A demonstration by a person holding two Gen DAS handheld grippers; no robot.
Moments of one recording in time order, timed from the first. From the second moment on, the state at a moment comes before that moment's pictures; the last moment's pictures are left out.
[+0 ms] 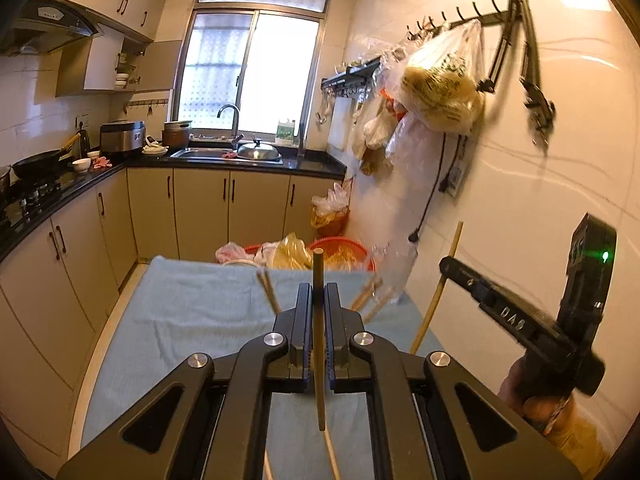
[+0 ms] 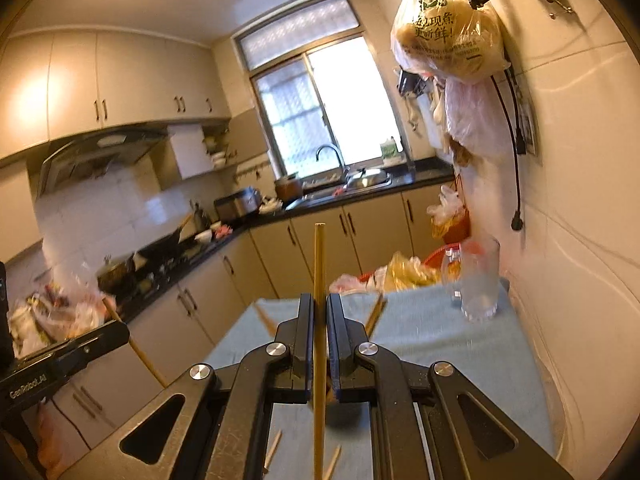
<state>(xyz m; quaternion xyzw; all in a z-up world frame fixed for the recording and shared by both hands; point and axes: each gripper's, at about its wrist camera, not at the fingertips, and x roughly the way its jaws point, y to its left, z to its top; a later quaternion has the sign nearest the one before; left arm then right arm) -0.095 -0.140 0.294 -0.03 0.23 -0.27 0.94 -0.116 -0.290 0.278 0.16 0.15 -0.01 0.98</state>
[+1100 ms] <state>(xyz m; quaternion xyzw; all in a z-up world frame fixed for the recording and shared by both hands) -0.019 -0.176 0.250 -0.03 0.25 -0.23 0.94 -0.024 -0.302 0.223 0.18 0.20 -0.03 0.96</state>
